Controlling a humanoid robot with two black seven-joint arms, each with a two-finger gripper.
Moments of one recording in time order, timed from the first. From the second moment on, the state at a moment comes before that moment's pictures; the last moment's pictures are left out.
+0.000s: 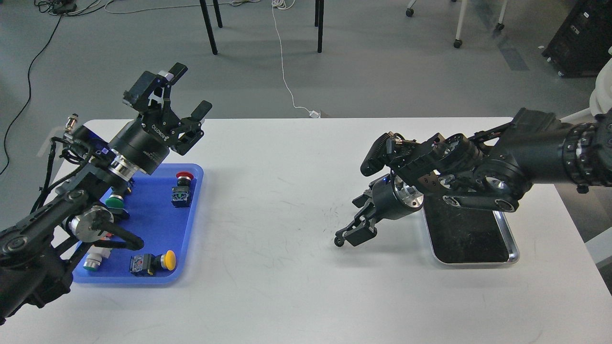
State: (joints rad) left arm -0.45 0.47 -0.95 -1.16 0.63 -0.39 -0.48; right arm 1.55 -0.11 -0.93 1.07 -1.17 0.02 0.49
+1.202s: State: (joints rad) left arm -0.44 0.45 -0.95 -1.16 0.63 -0.39 -0.47; right arm 1.44 -0.04 -0.98 1.02 -1.17 -0.15 0.49
